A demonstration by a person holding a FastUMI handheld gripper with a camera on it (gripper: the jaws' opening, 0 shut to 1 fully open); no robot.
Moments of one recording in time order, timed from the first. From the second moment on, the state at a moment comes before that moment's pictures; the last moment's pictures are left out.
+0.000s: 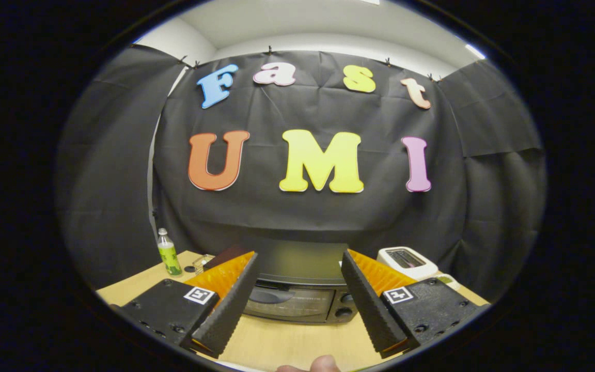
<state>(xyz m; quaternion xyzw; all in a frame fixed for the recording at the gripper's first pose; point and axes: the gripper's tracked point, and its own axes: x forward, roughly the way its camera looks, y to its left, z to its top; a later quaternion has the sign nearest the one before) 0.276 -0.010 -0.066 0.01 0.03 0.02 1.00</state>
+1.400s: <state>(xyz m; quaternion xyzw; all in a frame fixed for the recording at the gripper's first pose) 0.329 0.052 -0.177 0.01 0.13 0.01 0.99</state>
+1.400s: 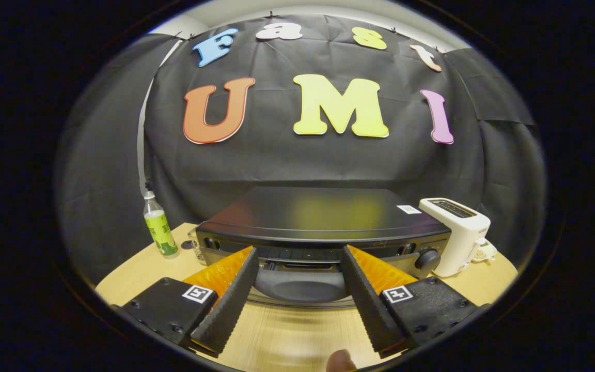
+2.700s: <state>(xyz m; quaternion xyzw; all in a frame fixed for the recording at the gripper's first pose) 0.228 0.046 -0.253 0.03 0.29 0.06 0.96</state>
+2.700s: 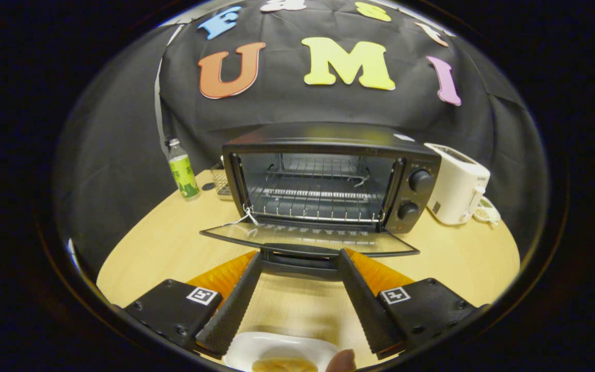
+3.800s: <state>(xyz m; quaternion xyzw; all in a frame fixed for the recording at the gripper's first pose) 0.215 0.048 -0.281 0.03 0.33 0.05 0.94</state>
